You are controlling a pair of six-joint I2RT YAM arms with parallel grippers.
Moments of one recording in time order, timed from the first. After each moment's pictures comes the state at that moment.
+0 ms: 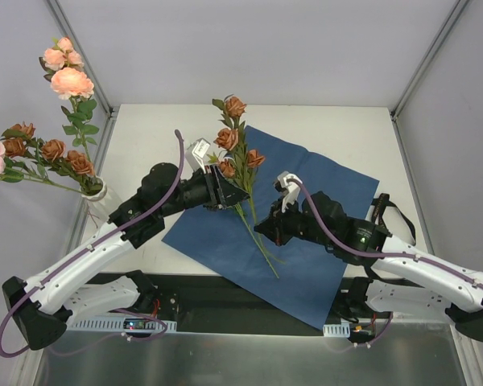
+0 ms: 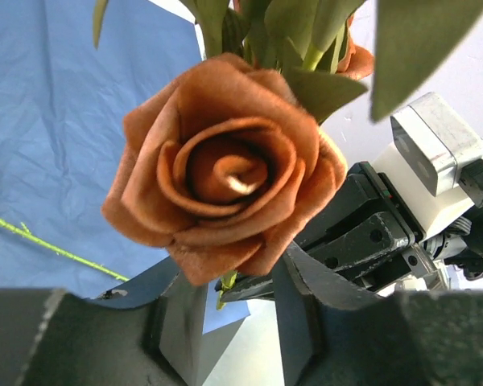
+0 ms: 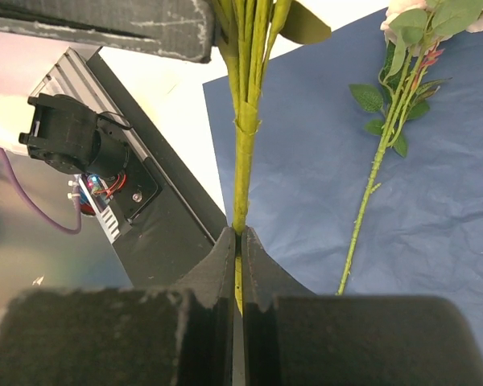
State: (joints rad) left arm -0.77 0.94 0.92 -0.19 0.28 -0.87; right arm 1.10 0.92 0.88 -0.37 0.02 0.44
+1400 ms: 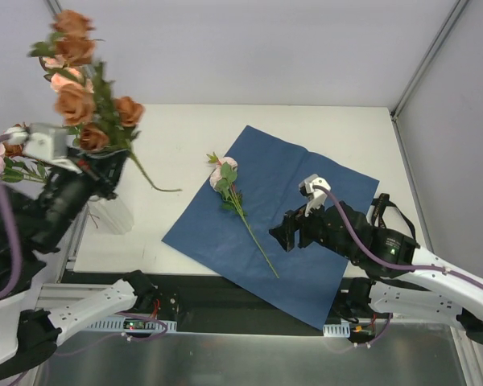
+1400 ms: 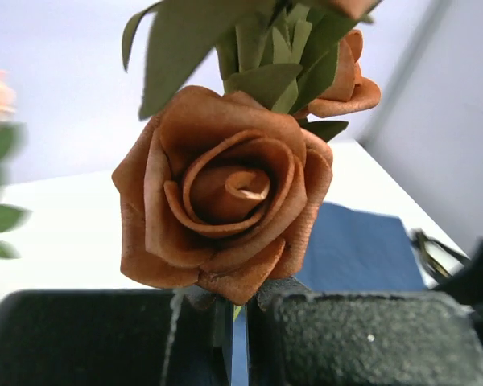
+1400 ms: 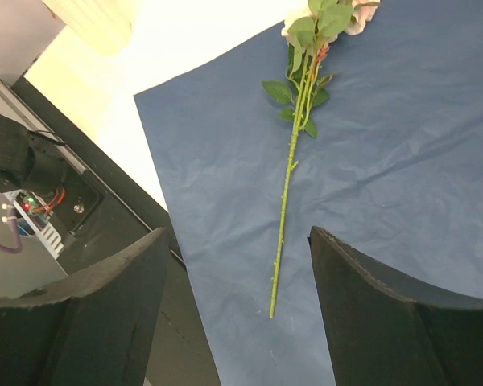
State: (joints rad) left arm -0.76 0.75 1.60 -0.80 -0.28 -0.18; right arm 1.16 0.75 0.90 -0.57 0.29 0.42
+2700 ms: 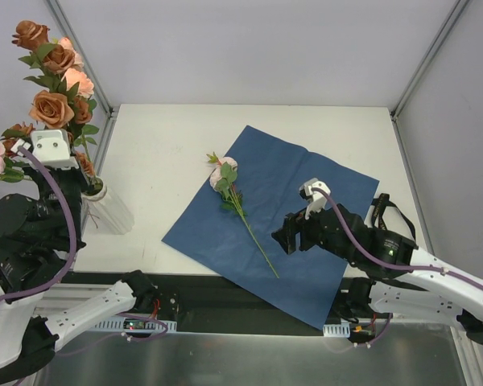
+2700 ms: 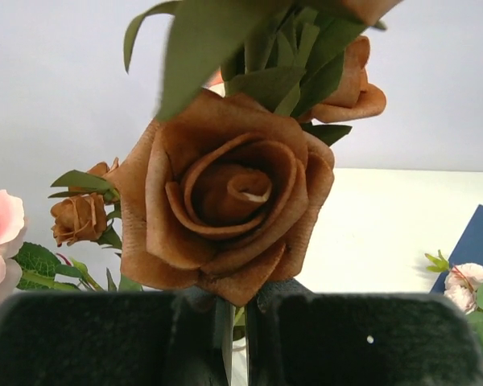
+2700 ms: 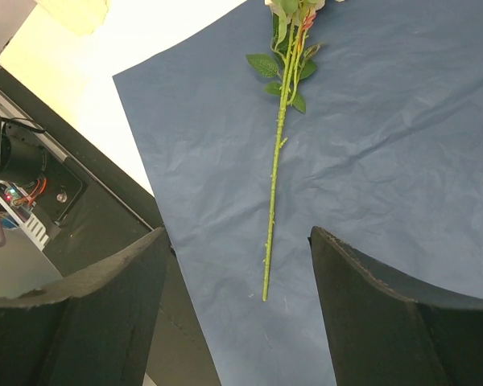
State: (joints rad) left arm -0.76 0.64 1.42 -0.56 -0.95 0.39; right arm 1.16 0.75 0.87 -0.62 0.30 0.46
